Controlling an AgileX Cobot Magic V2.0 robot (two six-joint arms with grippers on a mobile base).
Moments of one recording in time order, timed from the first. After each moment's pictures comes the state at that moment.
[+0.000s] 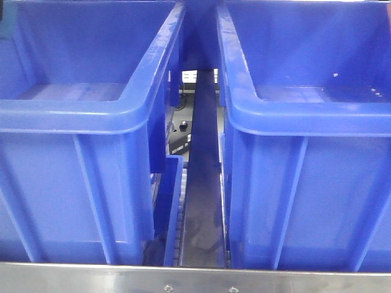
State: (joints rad) left arm -0.39 0.90 -0.55 -0.03 0.02 -0.02; right arm 0.29 0.80 -0.47 0.10 0.00 -0.07
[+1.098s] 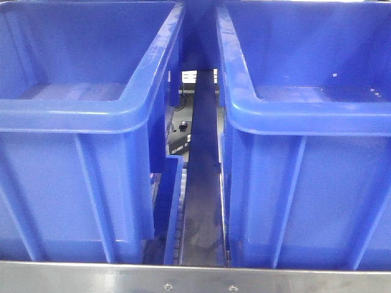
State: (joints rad) left arm -0.35 0.77 -0.56 -0.04 0.10 -0.02; right arm 0.19 0.65 -0.47 0.14 0.07 -0.07
